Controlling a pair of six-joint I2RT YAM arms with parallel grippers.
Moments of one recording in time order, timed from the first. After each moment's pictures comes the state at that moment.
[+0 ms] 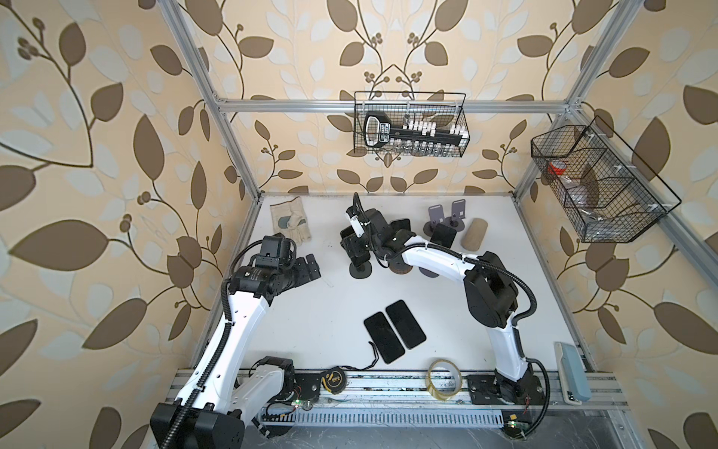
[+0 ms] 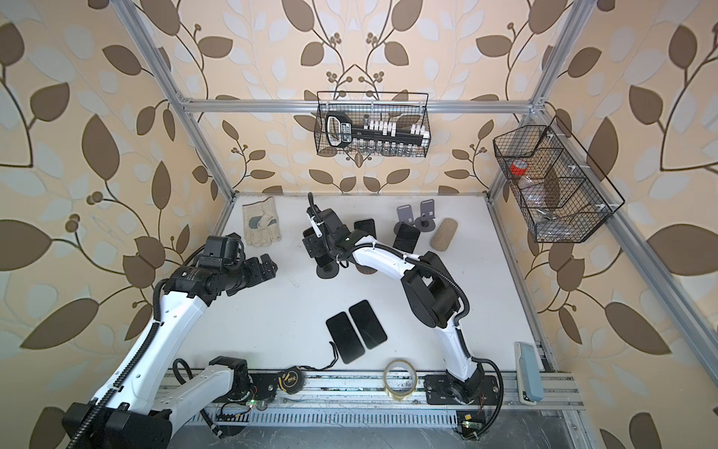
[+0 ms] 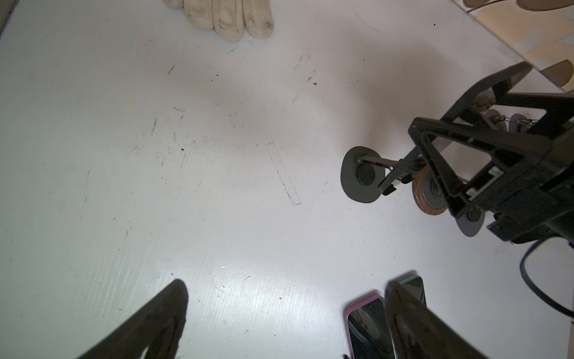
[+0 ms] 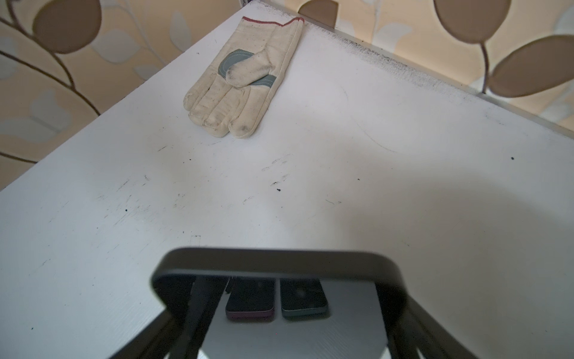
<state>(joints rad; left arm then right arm) -0.10 0.99 0.97 -0.93 0.07 -0.51 0.77 2.13 1.72 -0.24 0.07 0.16</state>
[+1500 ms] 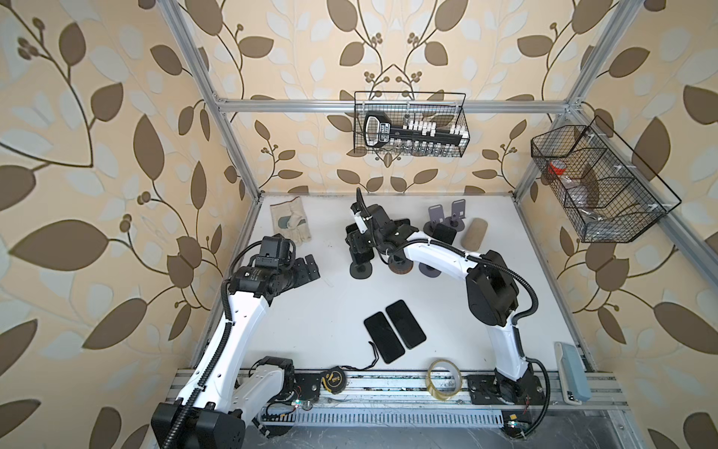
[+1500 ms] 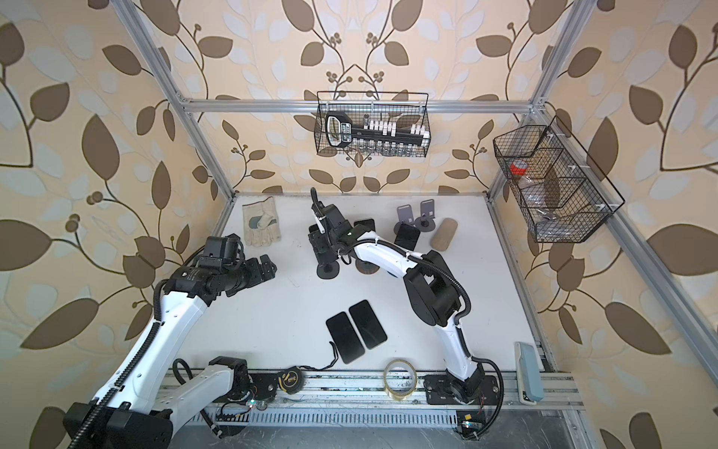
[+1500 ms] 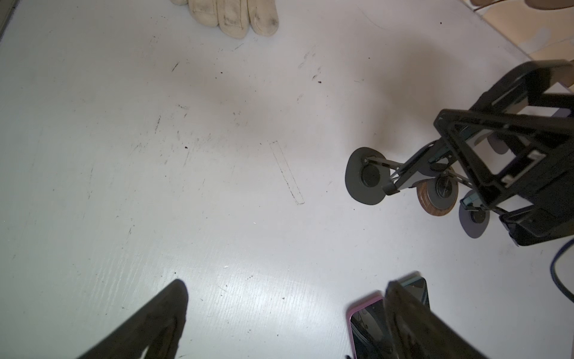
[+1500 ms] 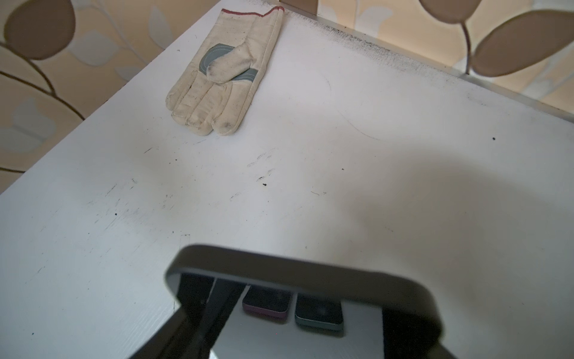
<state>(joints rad) -0.08 0.99 0.96 -0.93 0.07 -0.51 0.75 2.13 1.77 -0.33 0.07 0.19</state>
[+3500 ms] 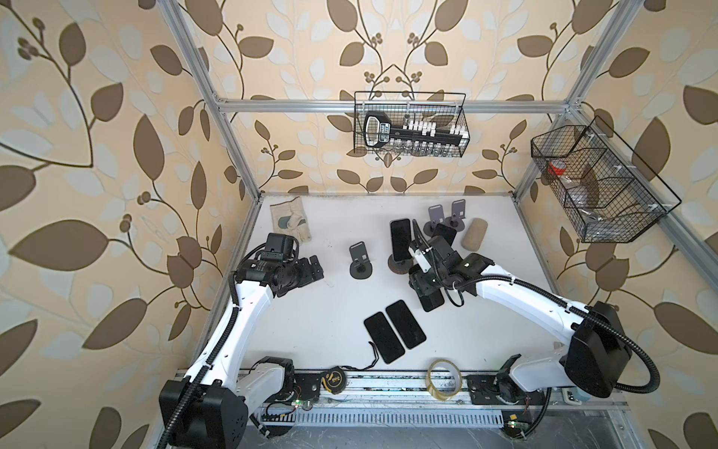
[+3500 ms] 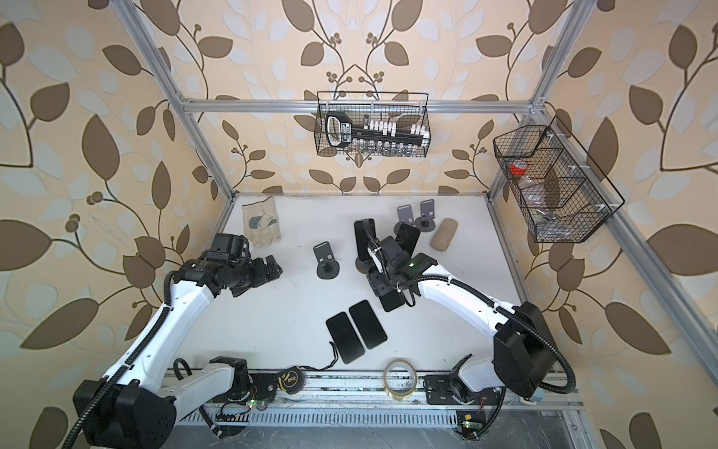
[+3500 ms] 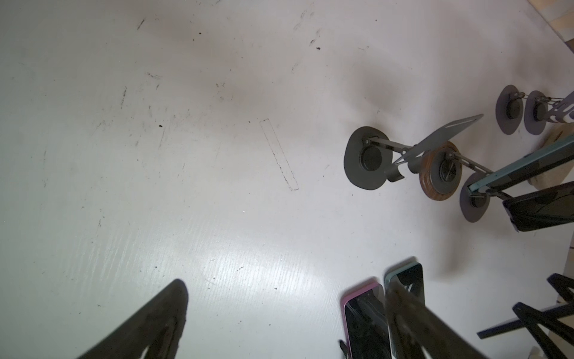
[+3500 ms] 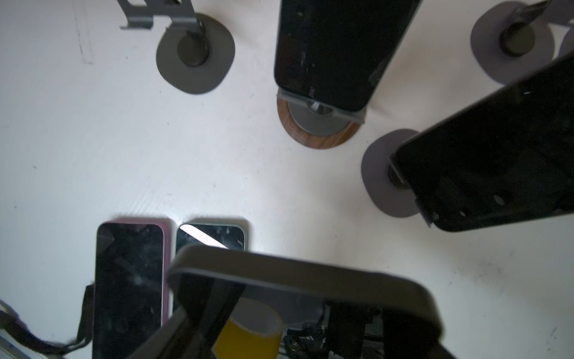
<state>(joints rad) -0.08 1.08 0.96 -0.93 0.15 -0.51 0.67 1.43 1.05 -0.69 0.10 0.17</state>
